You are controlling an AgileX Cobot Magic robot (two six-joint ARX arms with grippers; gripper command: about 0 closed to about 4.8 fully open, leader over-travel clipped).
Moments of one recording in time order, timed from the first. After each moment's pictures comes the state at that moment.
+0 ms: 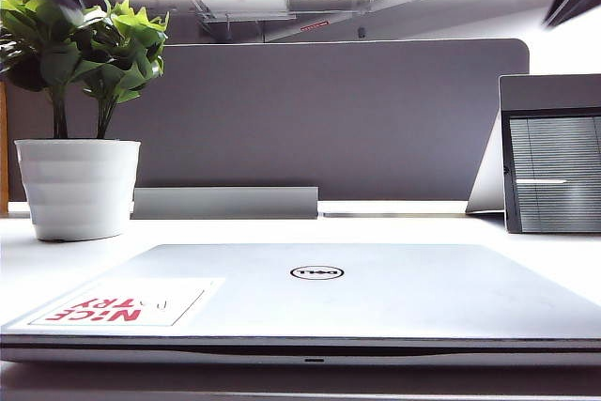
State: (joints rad) left arm -0.08 1.10 1.10 -0.41 0.25 -0.04; right arm 0.01 1.21 1.23 -0.70 -0.38 0.04
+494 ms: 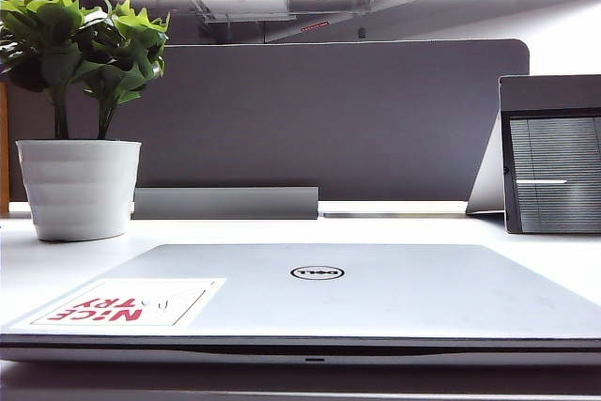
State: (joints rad) left arm -0.08 0.90 1.10 -0.29 -0.06 -0.04; right arm 0.01 0.99 1.23 -0.49 -0.04 0.08
